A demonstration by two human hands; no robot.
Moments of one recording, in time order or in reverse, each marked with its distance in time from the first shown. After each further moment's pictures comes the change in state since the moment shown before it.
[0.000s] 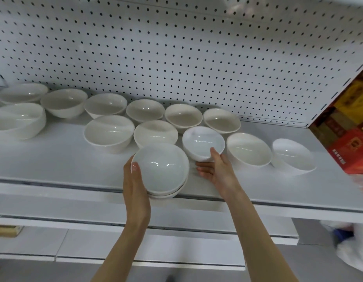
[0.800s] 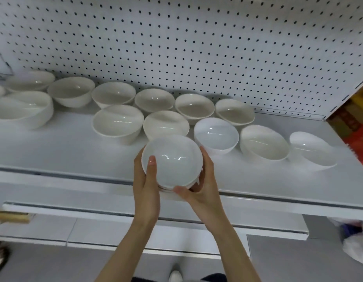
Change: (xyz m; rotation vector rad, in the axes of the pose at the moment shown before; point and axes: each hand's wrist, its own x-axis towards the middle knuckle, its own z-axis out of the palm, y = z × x) left_hand -0.002 0.005 -0.007 0.039 -0.084 0.002; right_hand -0.075 0.048 0.042 -0.116 -0.344 -0.404
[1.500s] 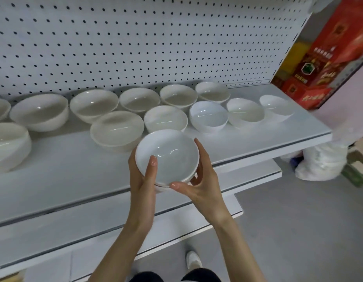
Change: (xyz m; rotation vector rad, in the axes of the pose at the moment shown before) left_hand 0.039 0.038 -0.097 -0.117 -0.489 -0.174; right_hand -0.025 -0.008 0.111 -0.189 0.409 -0.038
